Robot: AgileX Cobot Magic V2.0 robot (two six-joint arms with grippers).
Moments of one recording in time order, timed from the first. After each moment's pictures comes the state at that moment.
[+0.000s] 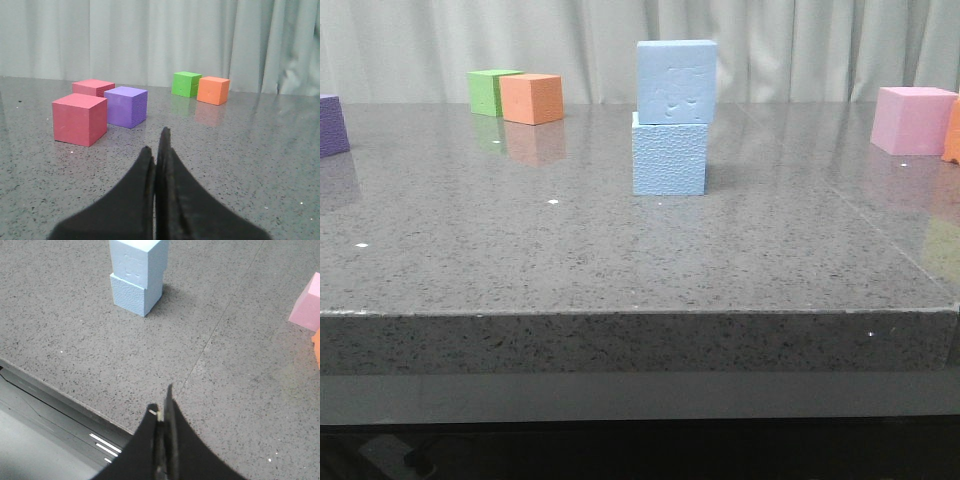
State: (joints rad) left arm -0.03 0.00 0.01 -0.05 0.02 -0.02; right arm 0.41 0.61 -0.81 0.05 0.80 -0.06
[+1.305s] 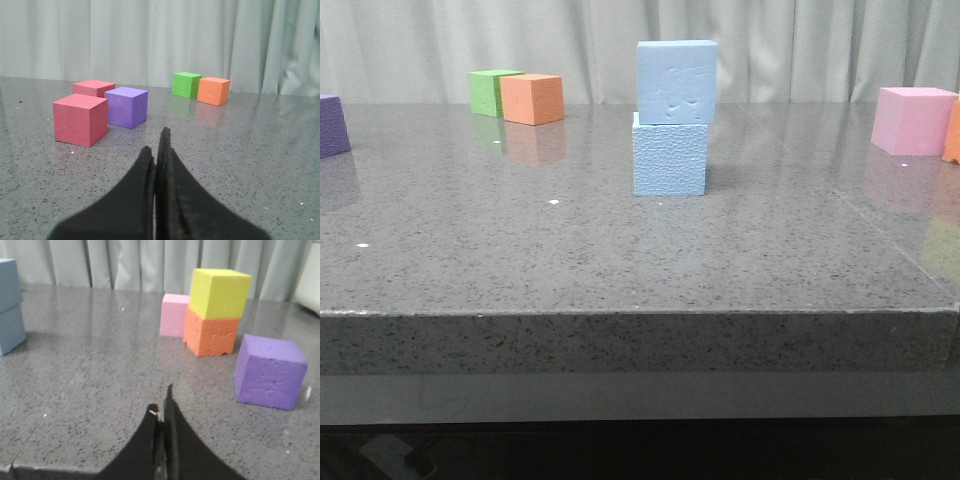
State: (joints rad) left arm -0.03 0.00 0.01 -0.05 0.02 -0.02; right arm 0.00 -0.01 0.02 0.06 0.08 -0.06
